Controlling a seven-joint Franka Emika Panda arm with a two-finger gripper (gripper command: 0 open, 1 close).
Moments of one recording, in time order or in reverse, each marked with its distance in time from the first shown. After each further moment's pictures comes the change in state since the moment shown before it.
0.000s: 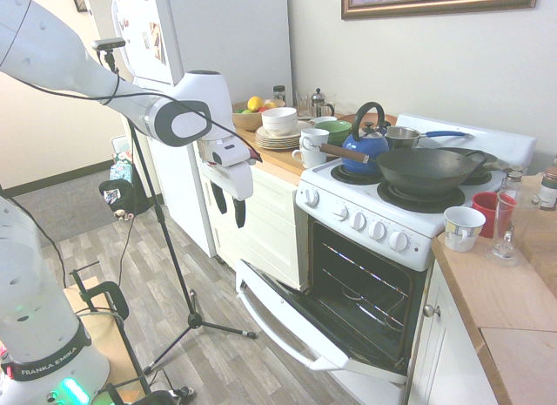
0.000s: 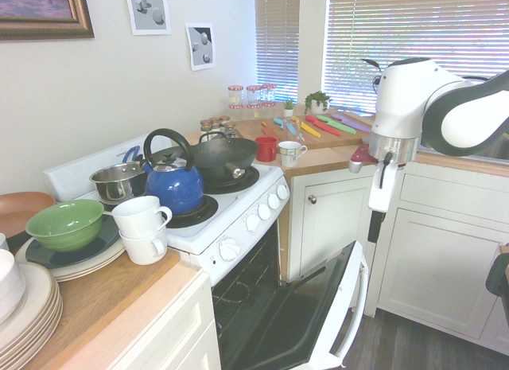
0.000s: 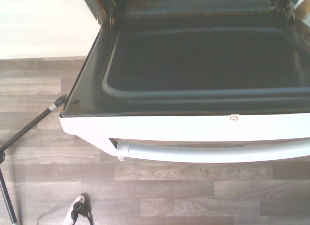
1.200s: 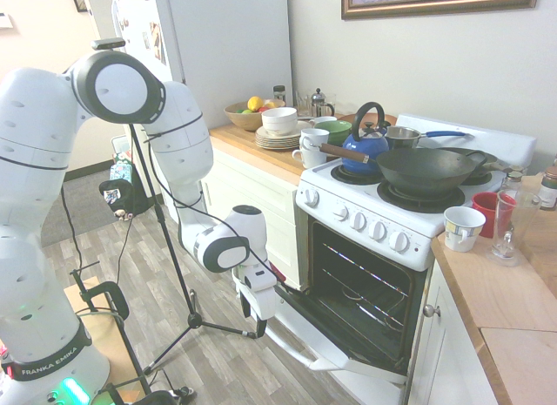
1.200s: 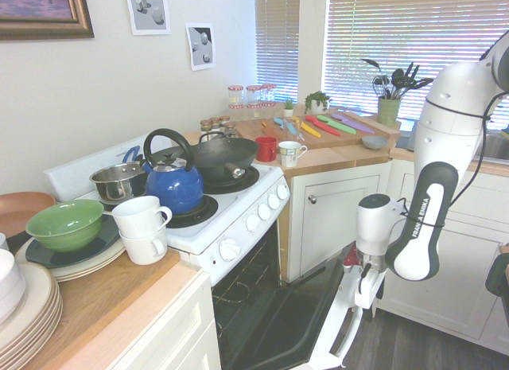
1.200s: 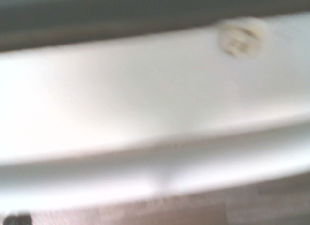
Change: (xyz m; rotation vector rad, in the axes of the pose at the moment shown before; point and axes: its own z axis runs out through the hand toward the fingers) arm 0.038 0.033 0.312 -0.124 -0.029 0.111
